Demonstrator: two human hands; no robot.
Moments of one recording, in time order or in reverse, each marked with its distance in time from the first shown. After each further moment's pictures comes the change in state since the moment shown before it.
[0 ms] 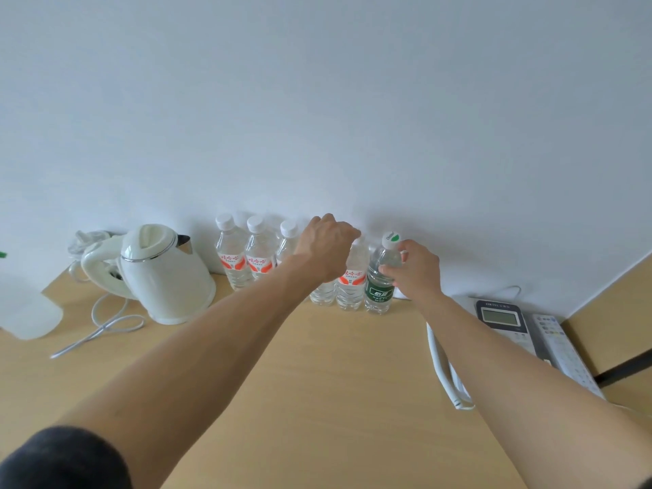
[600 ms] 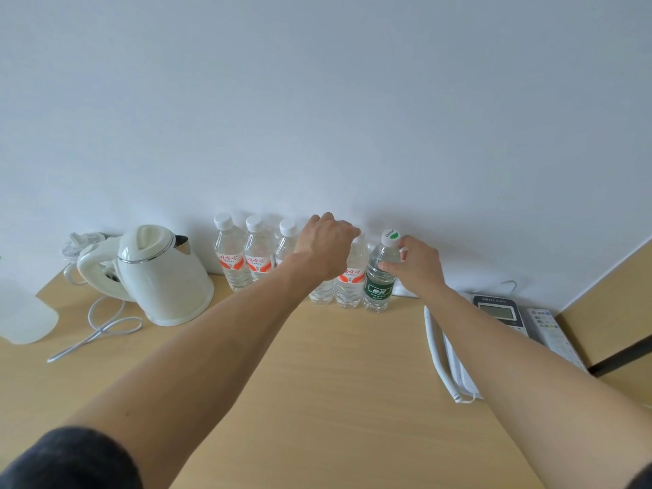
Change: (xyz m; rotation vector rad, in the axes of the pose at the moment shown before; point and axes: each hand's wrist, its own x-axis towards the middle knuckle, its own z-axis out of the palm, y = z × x) left_hand -0.003 0.002 -0.001 -0.023 -0.003 -0.005; right_hand 0.004 -0.003 -0.011 -0.088 -0.068 -0.008
